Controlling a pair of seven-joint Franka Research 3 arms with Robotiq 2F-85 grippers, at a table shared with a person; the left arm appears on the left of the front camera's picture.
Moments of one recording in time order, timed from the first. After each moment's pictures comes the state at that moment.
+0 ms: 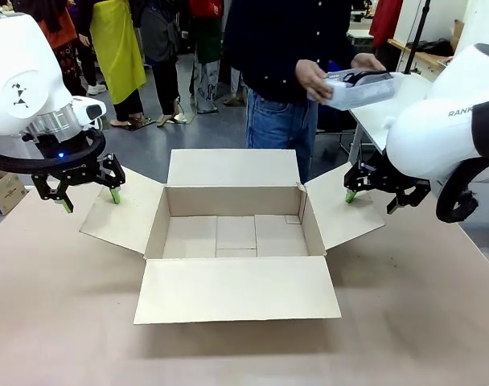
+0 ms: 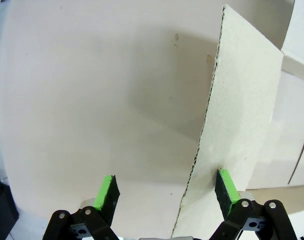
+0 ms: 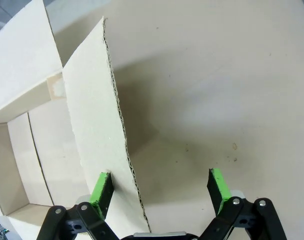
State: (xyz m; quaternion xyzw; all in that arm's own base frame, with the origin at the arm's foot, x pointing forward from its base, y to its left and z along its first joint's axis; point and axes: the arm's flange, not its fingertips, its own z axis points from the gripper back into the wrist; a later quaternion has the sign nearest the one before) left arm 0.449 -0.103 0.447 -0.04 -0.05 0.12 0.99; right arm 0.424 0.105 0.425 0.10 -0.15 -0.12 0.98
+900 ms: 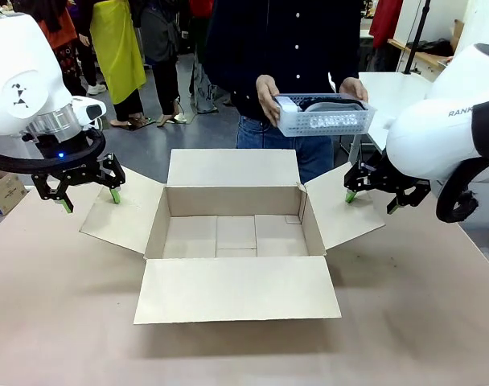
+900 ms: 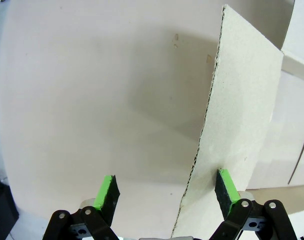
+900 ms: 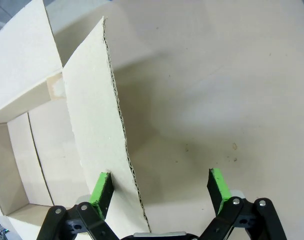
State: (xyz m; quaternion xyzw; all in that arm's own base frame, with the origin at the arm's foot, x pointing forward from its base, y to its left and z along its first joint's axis) left arm 0.449 -0.103 0.447 -0.04 -0.05 0.12 0.99; right arm 0.424 0.105 0.425 0.10 -0.15 -0.12 0.98
